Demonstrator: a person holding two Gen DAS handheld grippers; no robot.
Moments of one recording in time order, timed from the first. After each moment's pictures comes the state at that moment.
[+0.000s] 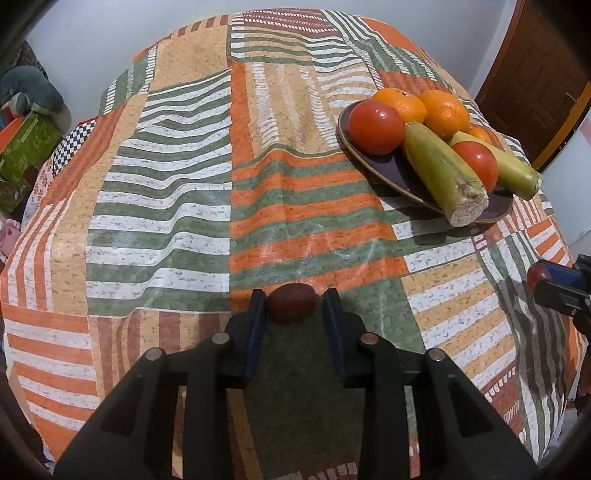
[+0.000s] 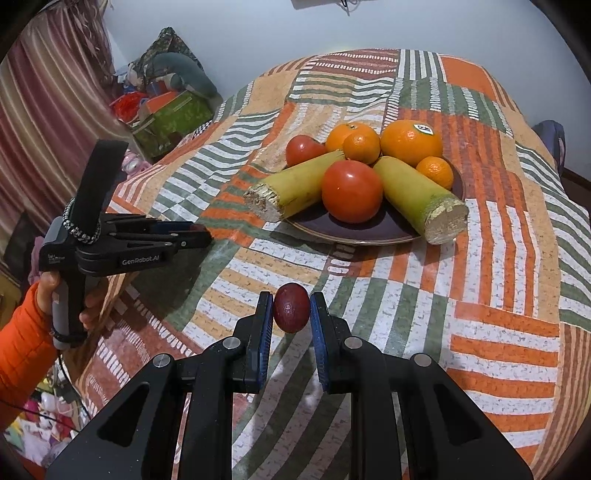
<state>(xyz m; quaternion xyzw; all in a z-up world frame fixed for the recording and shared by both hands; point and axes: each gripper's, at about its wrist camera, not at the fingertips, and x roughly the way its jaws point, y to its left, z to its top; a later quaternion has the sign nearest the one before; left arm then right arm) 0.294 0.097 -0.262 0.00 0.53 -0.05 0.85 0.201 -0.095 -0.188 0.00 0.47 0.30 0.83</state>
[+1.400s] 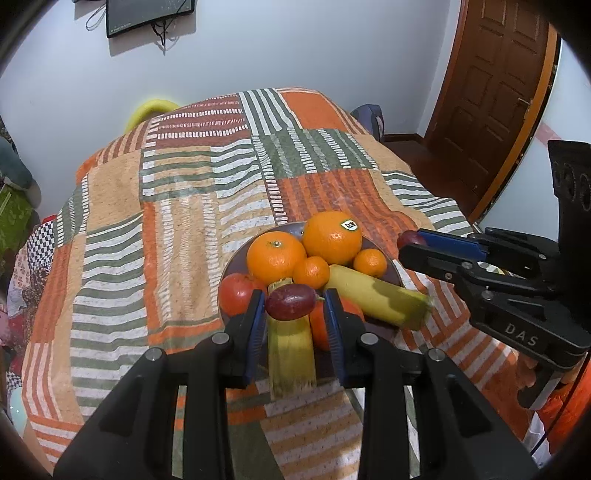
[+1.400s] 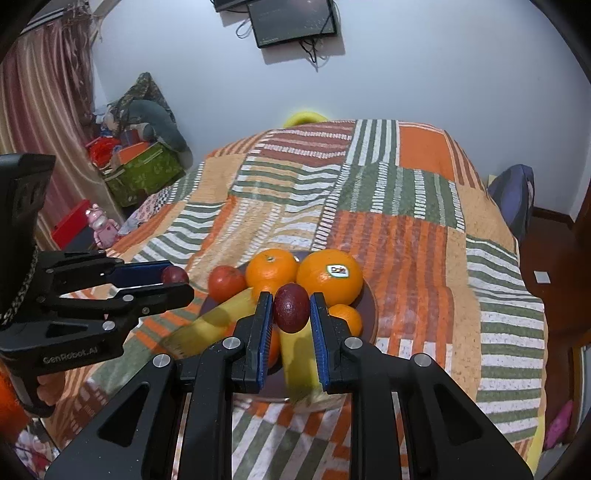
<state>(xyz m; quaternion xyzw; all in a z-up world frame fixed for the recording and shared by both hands) 0.360 -0.003 -0.167 0.02 0.44 -0.12 0.89 0.288 -0.129 -0.136 0.00 0.38 0.25 0.89</state>
